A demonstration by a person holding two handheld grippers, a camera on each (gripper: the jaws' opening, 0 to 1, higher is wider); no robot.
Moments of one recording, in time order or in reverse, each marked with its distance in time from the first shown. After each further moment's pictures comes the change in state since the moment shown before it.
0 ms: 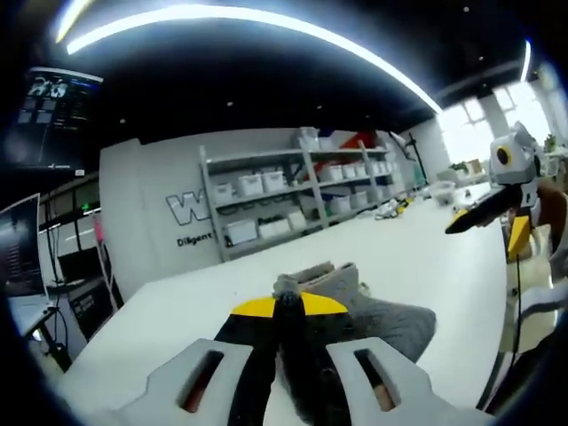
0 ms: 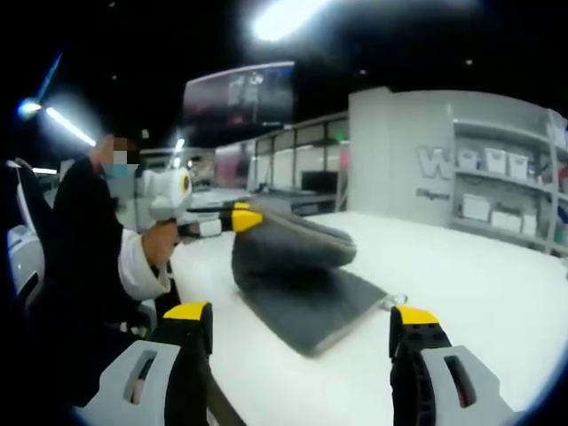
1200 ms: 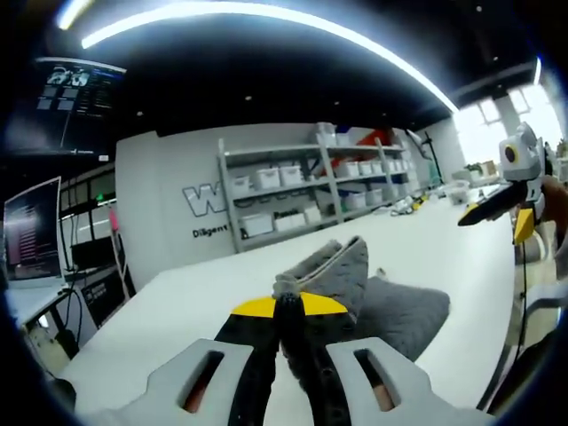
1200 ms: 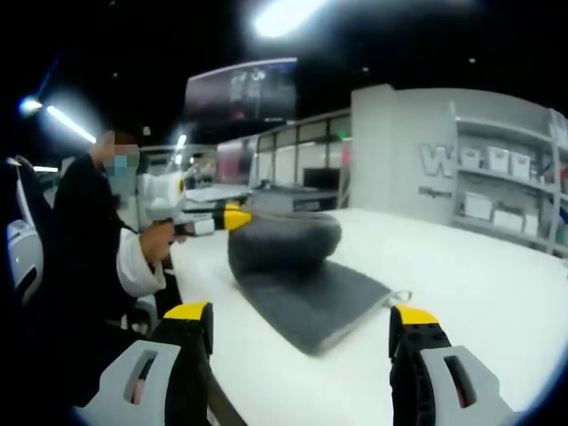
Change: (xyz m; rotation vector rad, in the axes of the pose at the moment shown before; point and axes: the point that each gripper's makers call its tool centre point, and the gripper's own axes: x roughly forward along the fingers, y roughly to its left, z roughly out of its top) left arm -0.022 0.030 -0.021 -0.030 0.022 0.076; right arm 0.006 0.003 -0.004 -0.006 0.017 0.010
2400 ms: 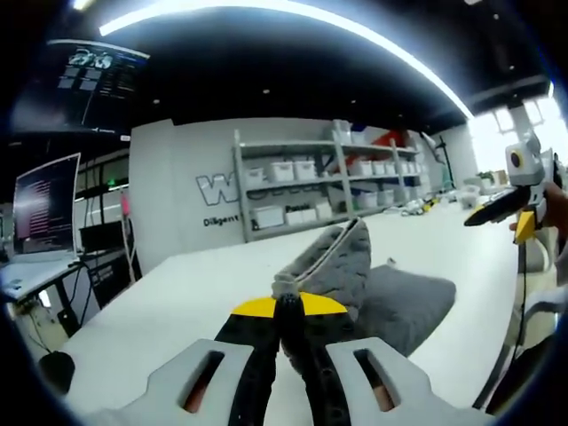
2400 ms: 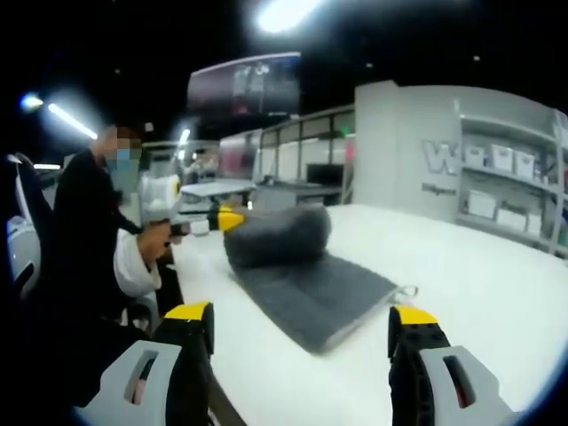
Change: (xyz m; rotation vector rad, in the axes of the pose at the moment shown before) left arm -0.020 0.019 -0.026 -0.062 0.026 0.057; right arm 0.007 0.002 -0.007 -0.007 0.022 0.014
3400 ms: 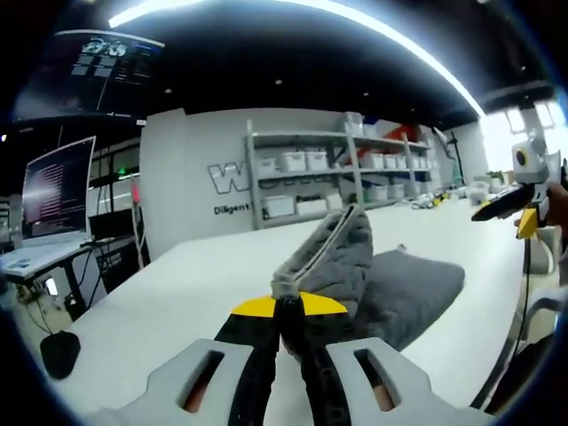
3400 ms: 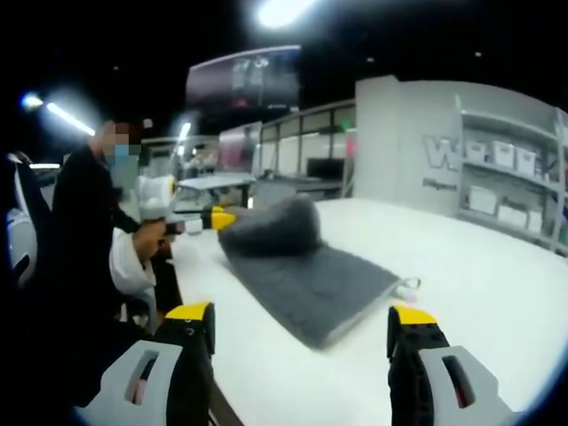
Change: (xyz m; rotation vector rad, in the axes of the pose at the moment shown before) left arm -0.013 0.020 -0.024 -0.031 0.048 0.051; right arm 0.008 0.001 -0.011 0.003 0.027 0.004
